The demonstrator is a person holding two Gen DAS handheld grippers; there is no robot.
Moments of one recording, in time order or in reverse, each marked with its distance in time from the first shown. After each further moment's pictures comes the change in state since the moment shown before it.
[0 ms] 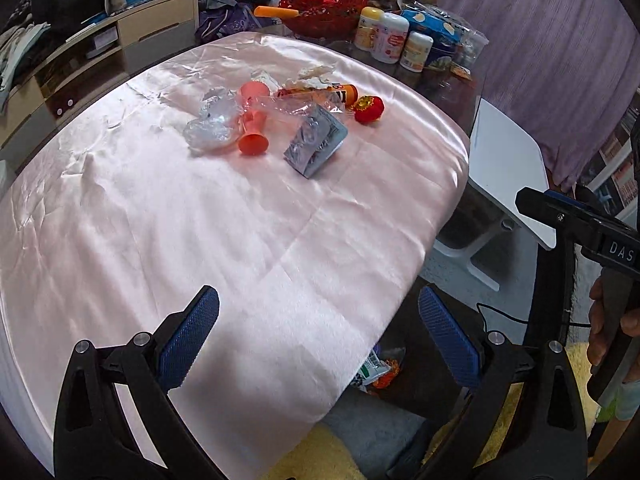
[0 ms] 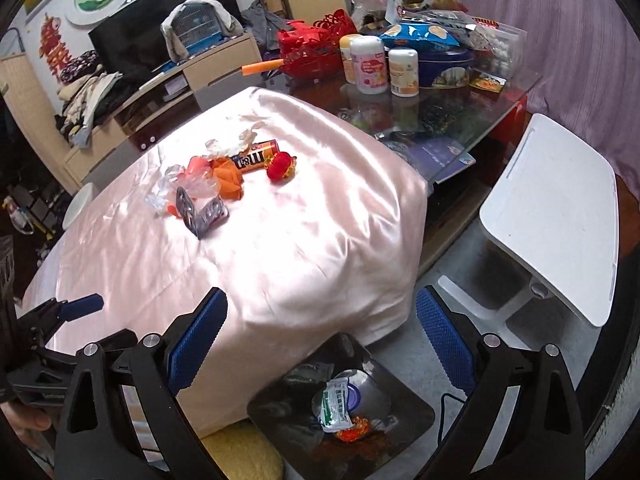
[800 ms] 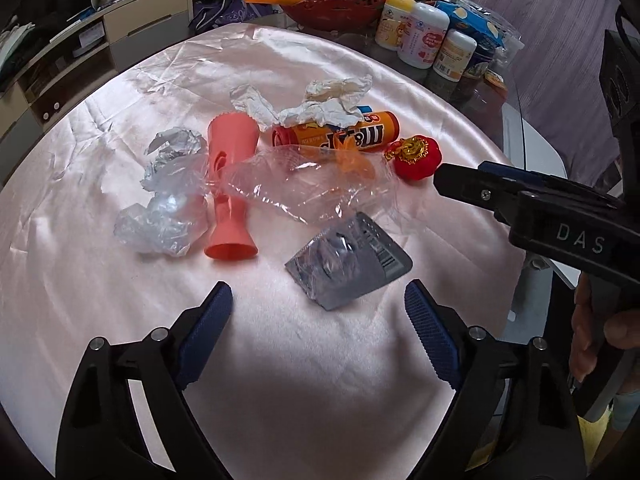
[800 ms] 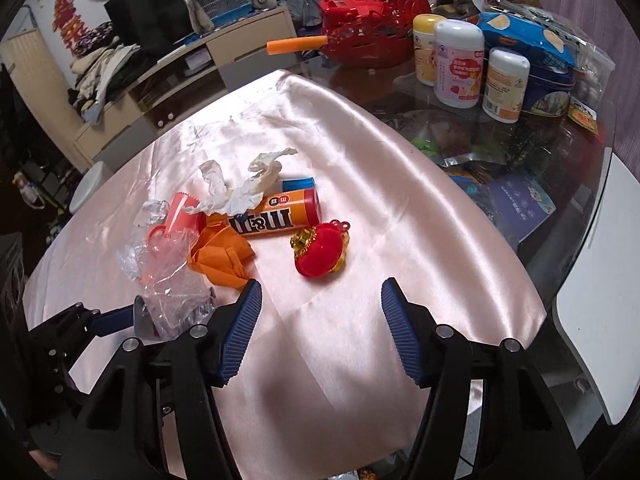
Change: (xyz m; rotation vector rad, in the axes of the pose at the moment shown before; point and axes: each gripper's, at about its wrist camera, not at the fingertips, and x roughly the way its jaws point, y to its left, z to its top) left arm 0.092 0.010 0.088 -0.007 0.041 0.008; right arm 0.124 0.034 0.091 -0.107 0.090 0.082
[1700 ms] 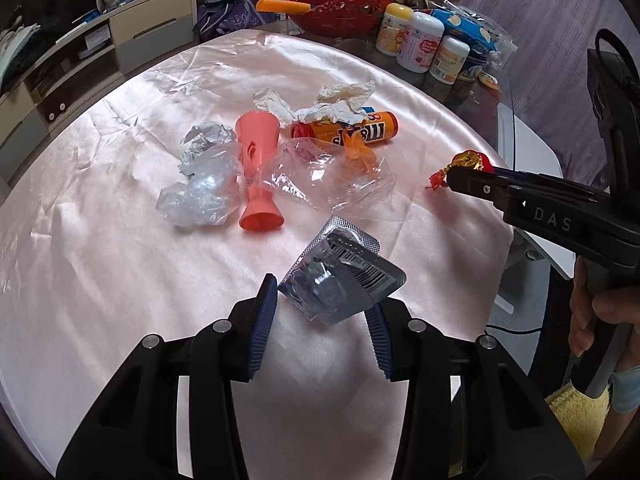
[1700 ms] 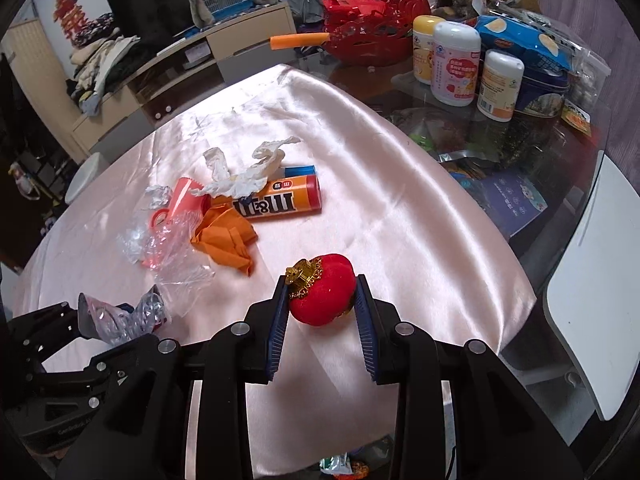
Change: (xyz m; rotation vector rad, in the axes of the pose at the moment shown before) left arm -0.038 0.008 -0.023 0.004 -0.019 -0.001; right arm -0.022 0.005 -0.016 -0.016 0.006 -0.031
